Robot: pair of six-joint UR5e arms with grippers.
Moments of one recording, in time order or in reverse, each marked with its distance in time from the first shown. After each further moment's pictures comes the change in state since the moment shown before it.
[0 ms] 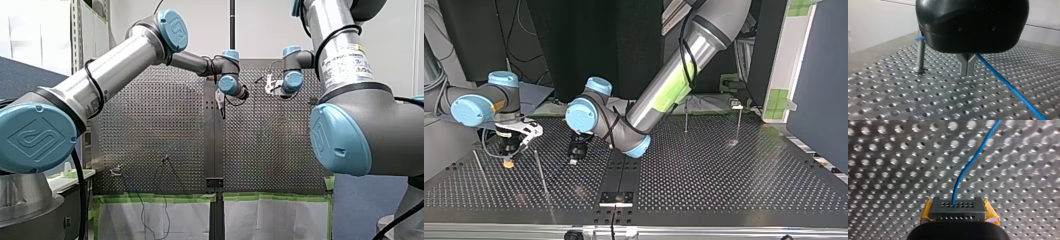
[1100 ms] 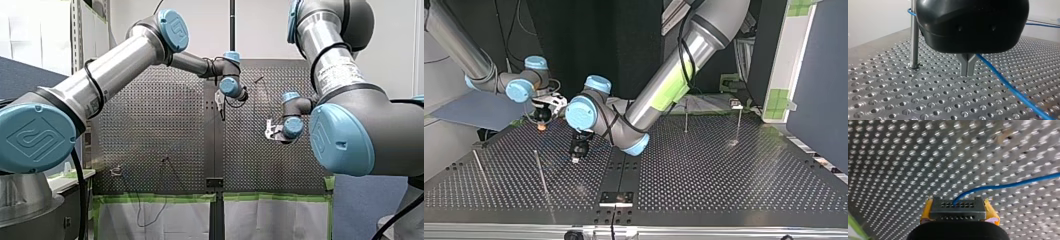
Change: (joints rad) left arm -0.006 -0.002 -0.013 0.012 -0.040 0.000; right arm 0.003 0.207 0.225 -0.233 0.010 0.000
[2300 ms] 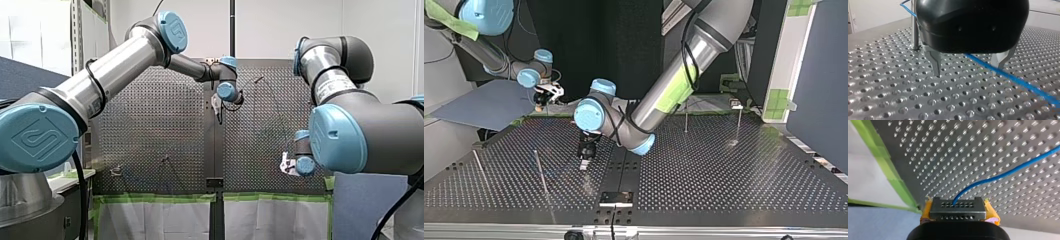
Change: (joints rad) left arm 0.028 -0.001 -0.046 0.062 -0.011 -0.023; right arm -0.096 0.262 0.028 -0.262 0.076 0.048
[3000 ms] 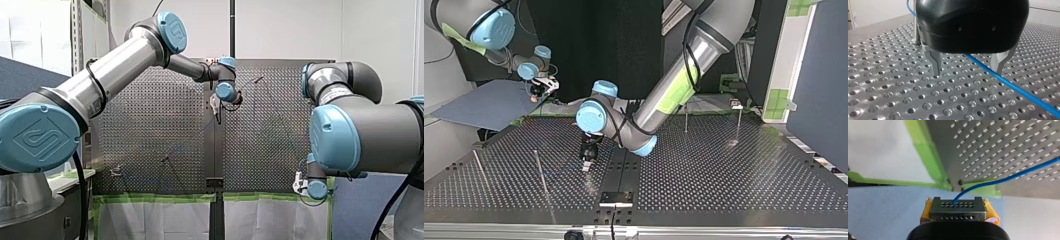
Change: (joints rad) left arm 0.008 0.000 0.000 0.000 0.001 0.001; right arm -0.090 0.188 -0.057 -0.126 -0.006 0.006
